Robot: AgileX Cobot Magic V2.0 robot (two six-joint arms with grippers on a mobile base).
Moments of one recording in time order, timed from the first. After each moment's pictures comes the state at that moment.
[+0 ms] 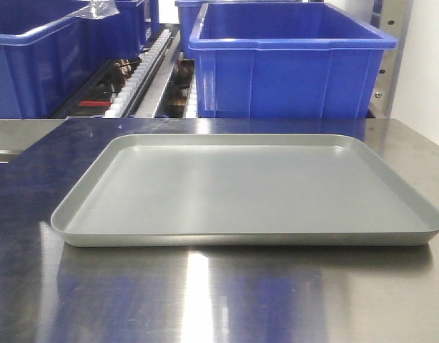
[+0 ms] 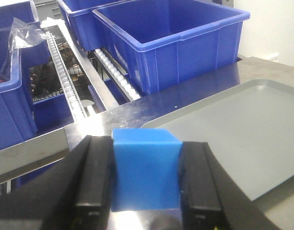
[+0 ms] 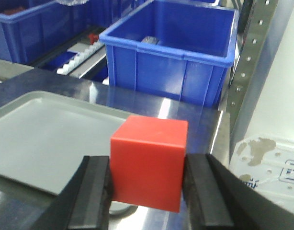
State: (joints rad) left arm -0.52 0.26 -0.33 0.24 0.26 -0.07; right arm 0.27 -0.02 -0.39 0.03 0.57 -0.07
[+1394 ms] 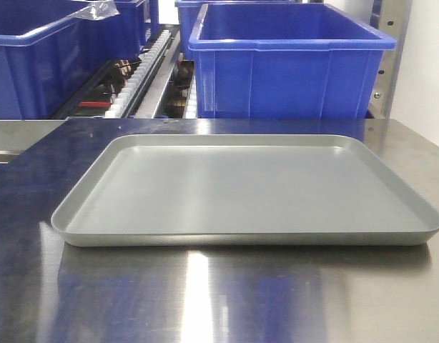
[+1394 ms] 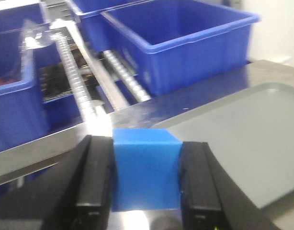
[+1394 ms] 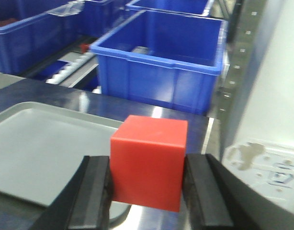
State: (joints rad) left arm -0.42 0.26 -0.32 0.24 0.25 -0.07; right arm 0.21 -0.02 -0.39 0.03 0.55 -0.07
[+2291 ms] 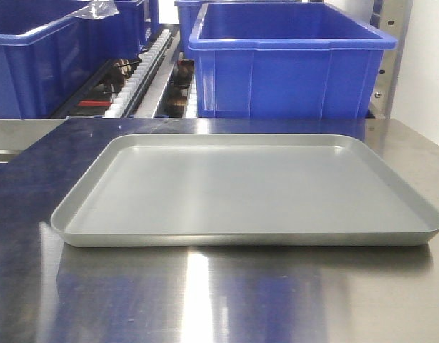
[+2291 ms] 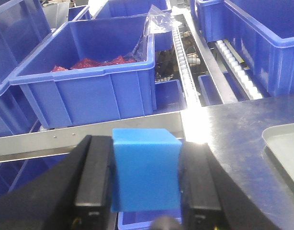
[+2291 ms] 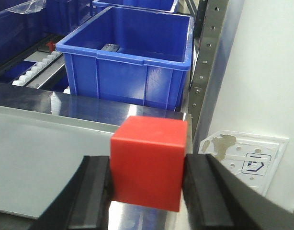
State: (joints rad) left arm -0.06 0.22 -0.32 0.24 0.25 -0.07; right arm 0.12 -0.02 -0.39 0.03 0.55 -0.07
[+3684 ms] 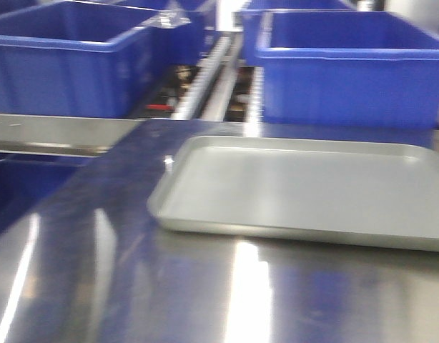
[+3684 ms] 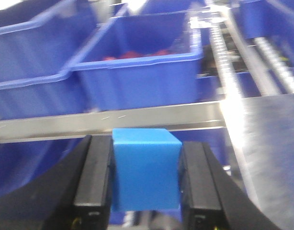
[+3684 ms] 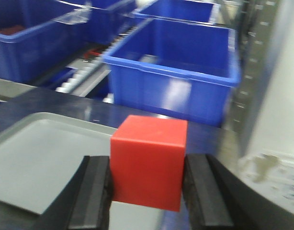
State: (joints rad) left arm -0.06 0.22 -0.32 0.24 0.25 -0.07; right arm 0.10 -0.02 -0.39 0.03 0.55 -0.07
